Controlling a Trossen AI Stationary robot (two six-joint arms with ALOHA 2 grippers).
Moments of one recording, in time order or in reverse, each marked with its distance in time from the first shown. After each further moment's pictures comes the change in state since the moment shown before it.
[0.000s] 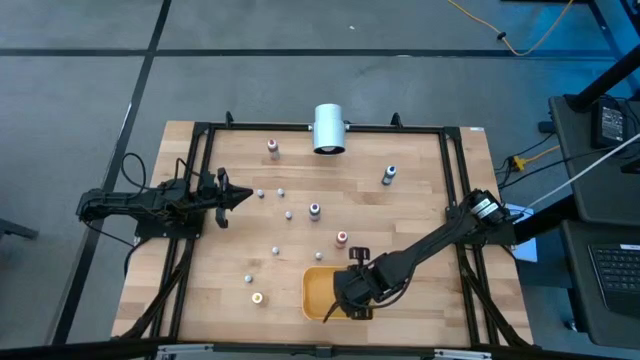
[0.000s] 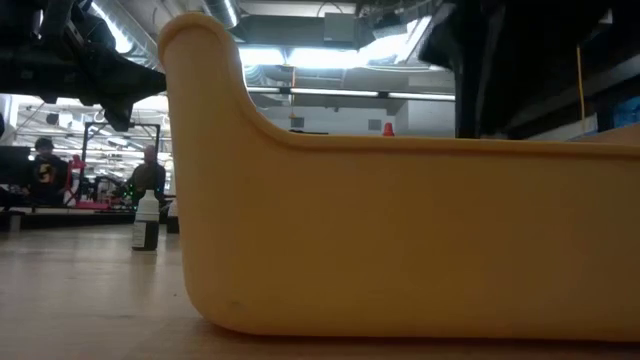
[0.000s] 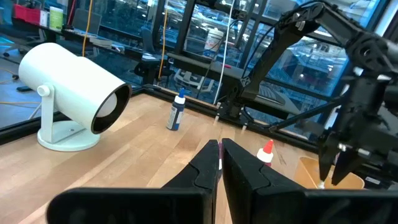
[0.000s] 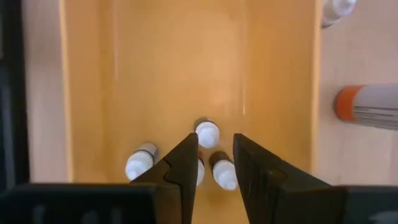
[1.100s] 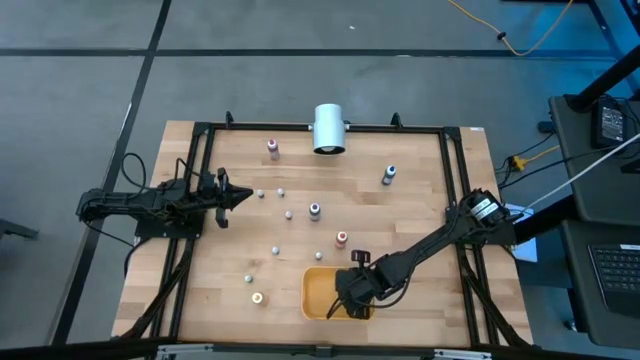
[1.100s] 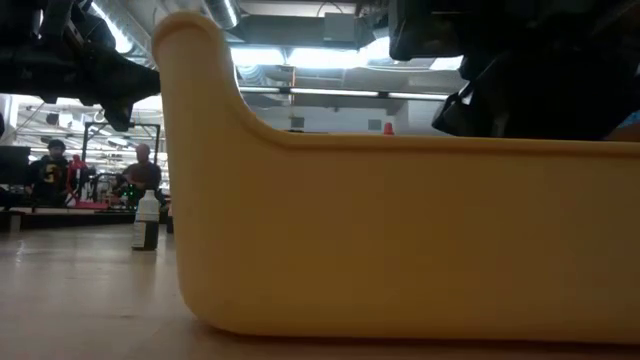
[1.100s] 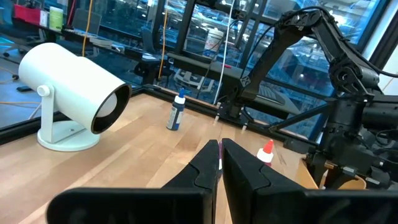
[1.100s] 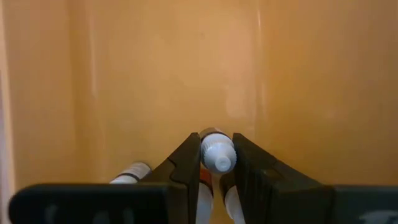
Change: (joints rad) left arm 0.000 0.000 0.000 0.000 0.000 0.000; right arm -0.001 0.000 -0.222 0.291 -0.005 0.081
